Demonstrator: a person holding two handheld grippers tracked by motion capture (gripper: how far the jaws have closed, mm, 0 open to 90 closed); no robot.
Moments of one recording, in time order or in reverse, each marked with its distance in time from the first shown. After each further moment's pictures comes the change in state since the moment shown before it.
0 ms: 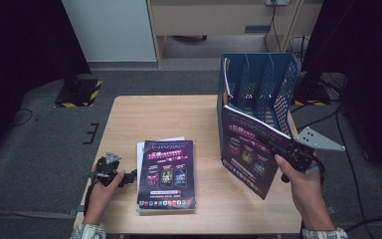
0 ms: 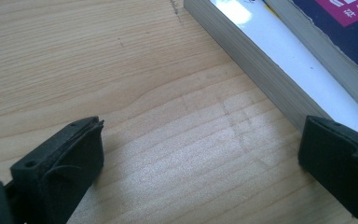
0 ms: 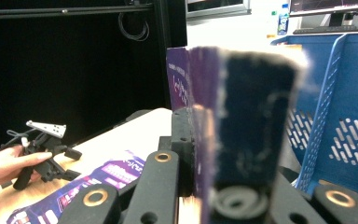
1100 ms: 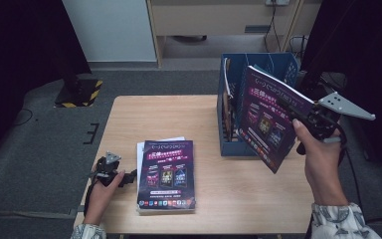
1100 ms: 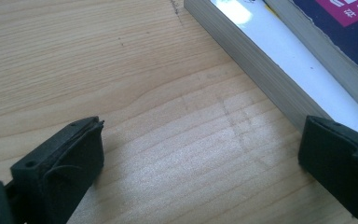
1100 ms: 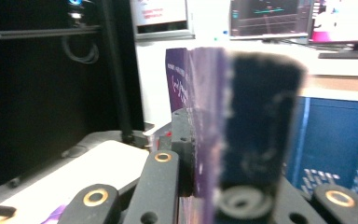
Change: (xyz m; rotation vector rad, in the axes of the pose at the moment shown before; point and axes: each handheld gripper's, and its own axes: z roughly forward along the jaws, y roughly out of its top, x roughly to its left) left arm 0.000 0.000 0.000 0.000 0.001 -0.001; right arm -0.029 0.078 0.001 -0.052 -0.219 -0.005
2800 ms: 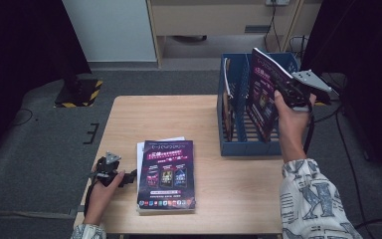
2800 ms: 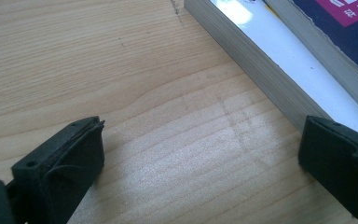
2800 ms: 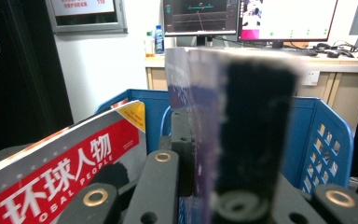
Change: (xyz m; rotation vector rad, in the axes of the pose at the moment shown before) left arm 0.000 0.000 0.000 0.000 0.002 0.000; right arm -0.047 -0.020 0.103 0.002 -0.274 -0.023
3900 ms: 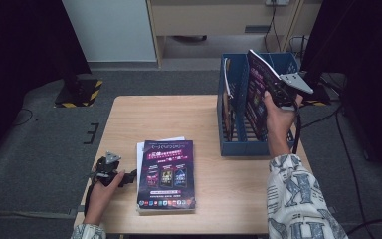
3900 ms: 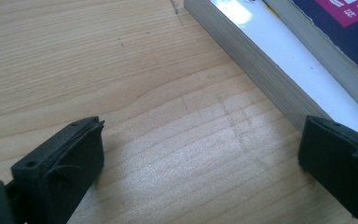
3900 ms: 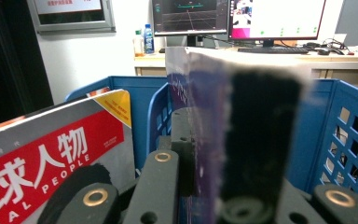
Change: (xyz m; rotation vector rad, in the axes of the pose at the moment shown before) left arm 0.000 0.000 0.000 0.000 -0.002 0.001; right arm 0.002 -0.031 0.038 -0.014 -0.047 0.003
